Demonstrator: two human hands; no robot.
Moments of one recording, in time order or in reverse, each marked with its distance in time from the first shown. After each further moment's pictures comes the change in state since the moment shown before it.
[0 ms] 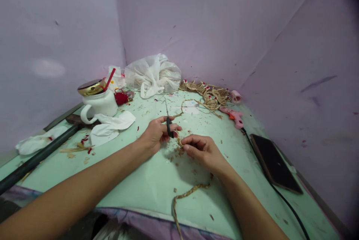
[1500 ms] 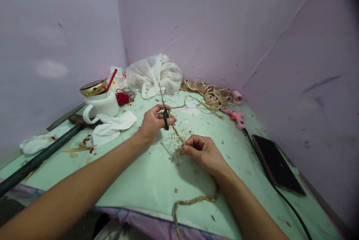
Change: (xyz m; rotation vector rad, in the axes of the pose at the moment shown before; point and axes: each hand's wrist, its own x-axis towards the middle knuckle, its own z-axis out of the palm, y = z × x) left_hand 0.019 0.009 -0.016 0.027 -0.029 0.366; right_hand 0.001 0.003 0.005 -0.108 0.062 0.046
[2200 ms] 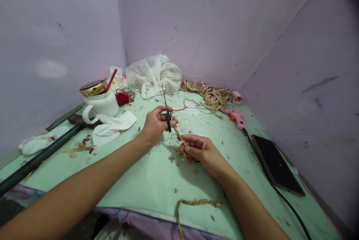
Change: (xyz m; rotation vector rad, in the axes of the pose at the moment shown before) left_hand -0.005 -0.002 0.008 0.023 -0.010 0.039; right_hand 0.000 0.000 0.001 0.321 -0.086 0.109
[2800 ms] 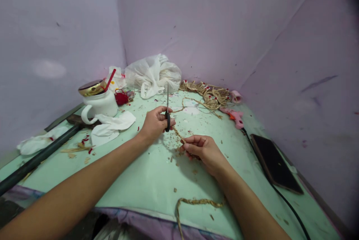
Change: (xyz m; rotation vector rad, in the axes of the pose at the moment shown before) left_hand 0.000 0.006 -0.003 0.277 -0.008 -0.041; right_hand 0.002 -0.003 0.002 -0.014 0.148 0.056
